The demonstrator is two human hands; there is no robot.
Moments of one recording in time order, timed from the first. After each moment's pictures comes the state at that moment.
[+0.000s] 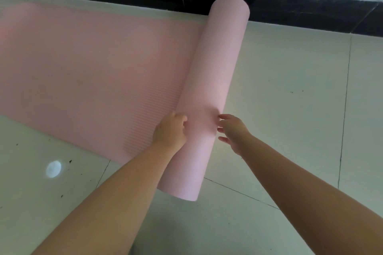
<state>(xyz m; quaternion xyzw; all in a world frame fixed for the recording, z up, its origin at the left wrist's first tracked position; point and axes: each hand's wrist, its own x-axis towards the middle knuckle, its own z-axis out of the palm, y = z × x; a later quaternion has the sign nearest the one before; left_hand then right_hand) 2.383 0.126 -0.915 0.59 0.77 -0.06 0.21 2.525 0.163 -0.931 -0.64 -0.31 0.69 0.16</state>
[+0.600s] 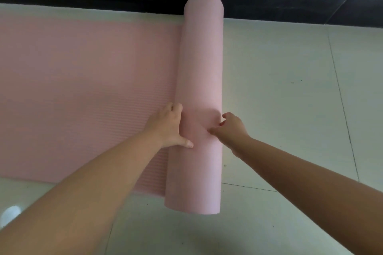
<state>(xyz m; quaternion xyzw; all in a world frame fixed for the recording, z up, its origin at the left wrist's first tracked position) 2.288 0.170 -0.914 0.72 0.63 -0.17 0.25 2.440 0.157 -0.927 -0.73 -0.45 0.50 0.09</state>
